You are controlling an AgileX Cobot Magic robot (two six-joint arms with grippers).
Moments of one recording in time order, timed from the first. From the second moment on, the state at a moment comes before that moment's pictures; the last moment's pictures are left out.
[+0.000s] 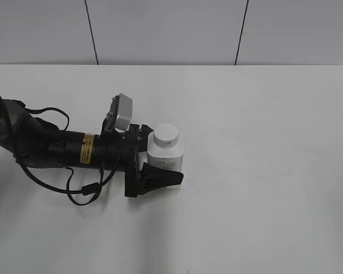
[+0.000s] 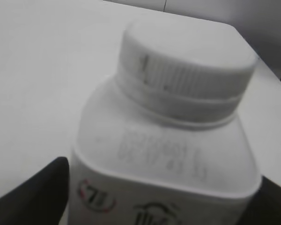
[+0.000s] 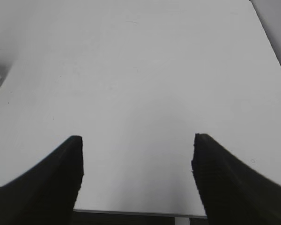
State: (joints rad) left arm -0.30 2.32 -1.05 1.41 -1.21 -0.54; right arm 0.08 -0.01 -0.51 0.04 1.09 -0.11
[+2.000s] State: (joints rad) left arm -0.37 2.31 -1.06 1.33 -1.17 -0.52; right arm 0.08 -0.01 -0.51 0.04 1.09 -0.11
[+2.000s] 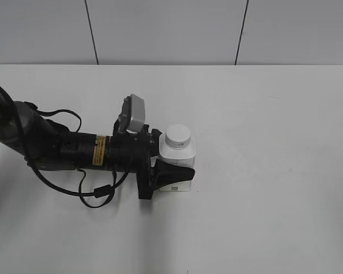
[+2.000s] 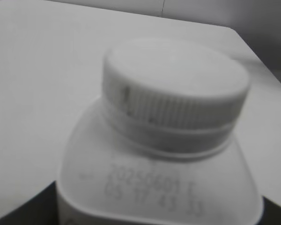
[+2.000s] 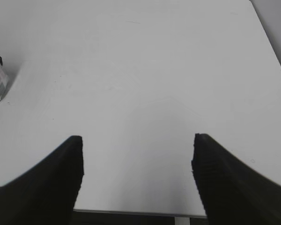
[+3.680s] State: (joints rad) left arm -0.37 2.32 -1.06 1.35 -1.18 -0.51; right arm 0.08 0.06 -0.53 0.04 1.04 -0.10
